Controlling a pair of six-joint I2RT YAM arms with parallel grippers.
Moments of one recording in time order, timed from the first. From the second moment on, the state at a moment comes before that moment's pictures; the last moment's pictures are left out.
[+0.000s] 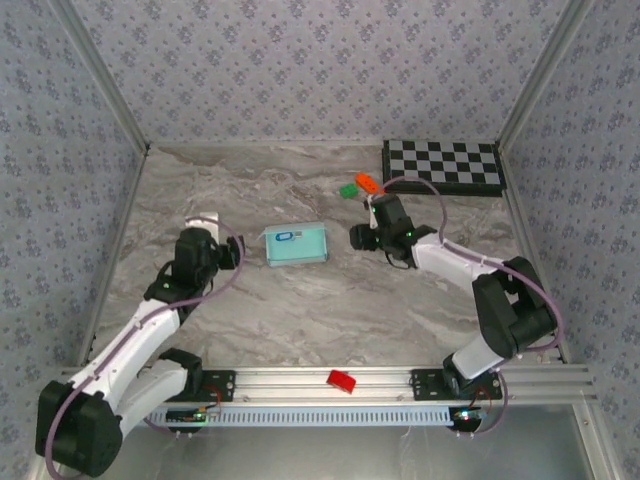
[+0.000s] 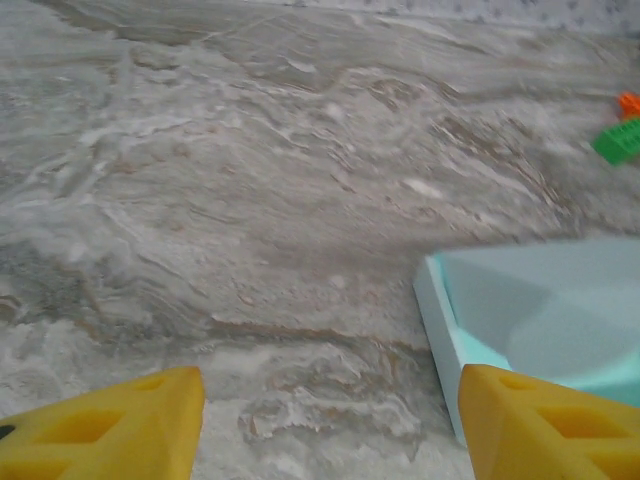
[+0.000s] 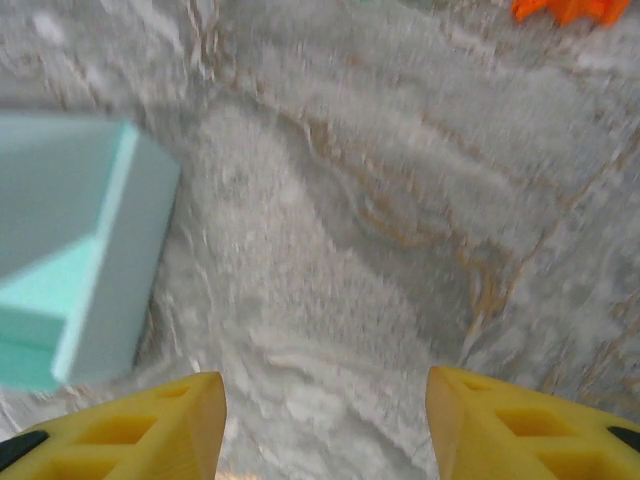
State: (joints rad) left arm -0.33 0.93 0.59 -0.20 -0.18 -0.29; right arm 0.48 1.56 0.97 -0.21 -0.01 0.30
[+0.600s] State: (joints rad) left arm -0.23 1.52 1.16 -0.43 0.24 -0.42; right arm 0.48 1.92 1.63 -0.58 -0.25 0.33
